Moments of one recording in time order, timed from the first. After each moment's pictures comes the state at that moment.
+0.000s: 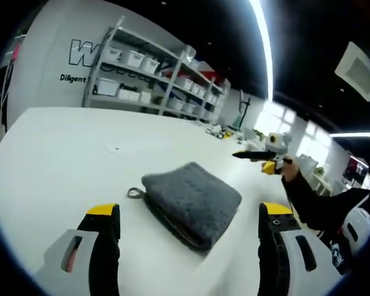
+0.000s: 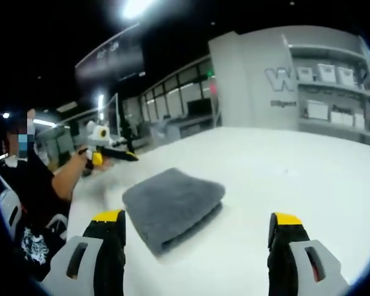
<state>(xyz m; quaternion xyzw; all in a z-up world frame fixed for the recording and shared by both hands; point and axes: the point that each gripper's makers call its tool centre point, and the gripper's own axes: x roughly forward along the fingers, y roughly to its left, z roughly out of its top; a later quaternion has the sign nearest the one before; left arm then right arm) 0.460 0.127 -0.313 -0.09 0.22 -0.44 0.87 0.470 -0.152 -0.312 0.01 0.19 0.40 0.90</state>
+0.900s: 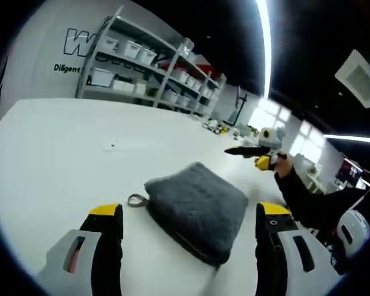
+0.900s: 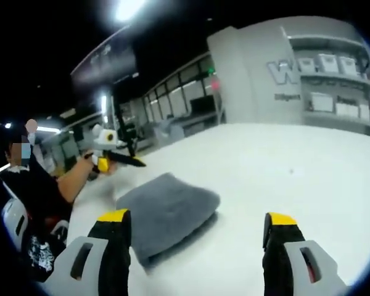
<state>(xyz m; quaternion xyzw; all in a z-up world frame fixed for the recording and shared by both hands) 0.491 0.108 -0.325 -0.10 0.25 -0.46 0.85 0.504 -0.135 -0.317 0.03 0.21 0.42 0.88</state>
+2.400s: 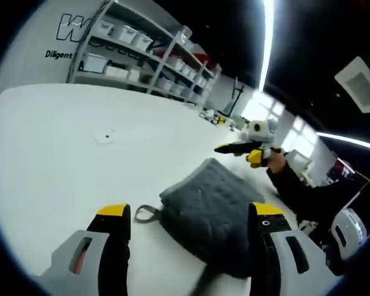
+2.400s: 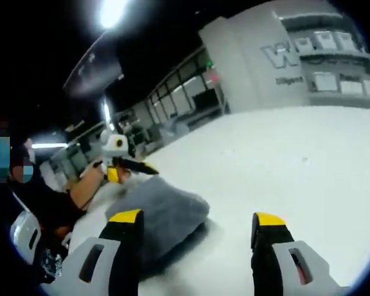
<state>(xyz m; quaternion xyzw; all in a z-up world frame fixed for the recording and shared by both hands) 0.557 0.097 -0.360 -0.11 0.29 -0.49 0.82 0.547 -0.109 -0.356 0.10 0.24 0.45 0.86</state>
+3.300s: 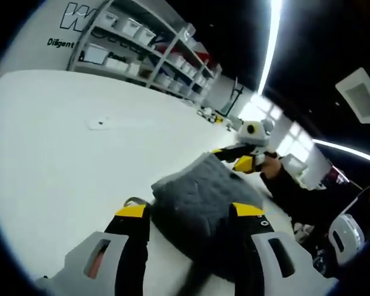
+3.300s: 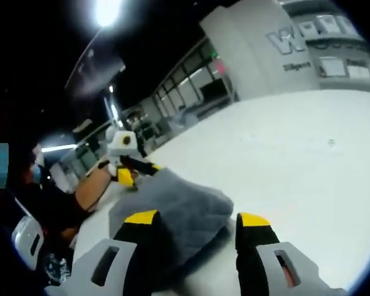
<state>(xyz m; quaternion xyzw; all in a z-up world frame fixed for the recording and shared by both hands) 0.543 0.078 -0.377 -0.13 0.30 -0.50 0.80 0.545 -0.070 -0.378 0.10 0.28 0.47 0.83</state>
